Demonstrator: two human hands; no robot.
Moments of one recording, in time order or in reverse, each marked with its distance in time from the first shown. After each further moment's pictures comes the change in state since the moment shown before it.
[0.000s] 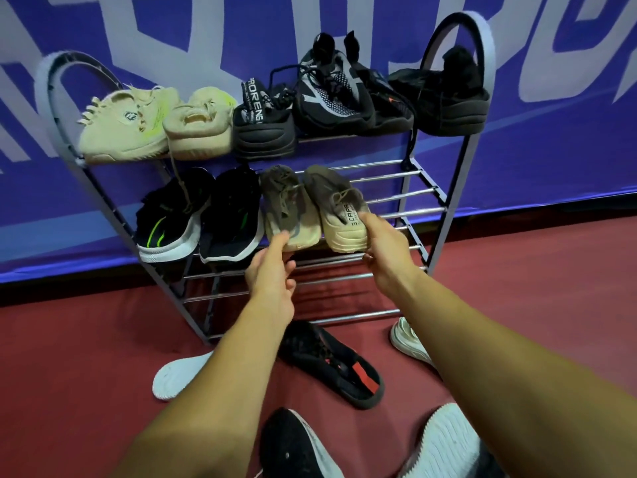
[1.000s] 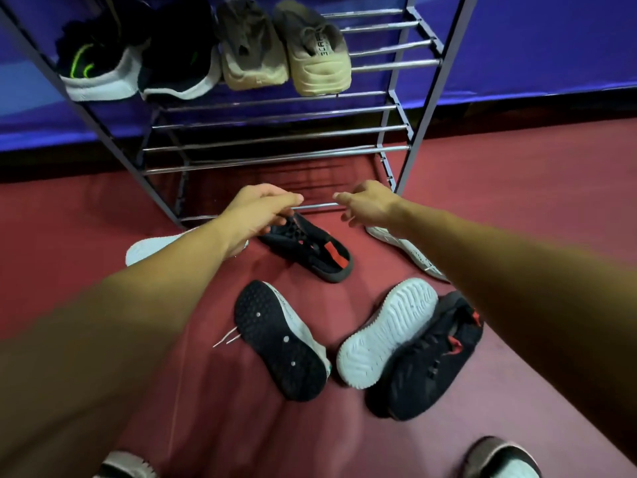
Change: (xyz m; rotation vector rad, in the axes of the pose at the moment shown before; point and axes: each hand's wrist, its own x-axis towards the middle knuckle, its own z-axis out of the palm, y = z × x) left_hand -0.020 -0.084 -0.072 0.888 -0.382 0.108; right_hand -0.058 0.077 -0.088 -1.036 -0.323 0.175
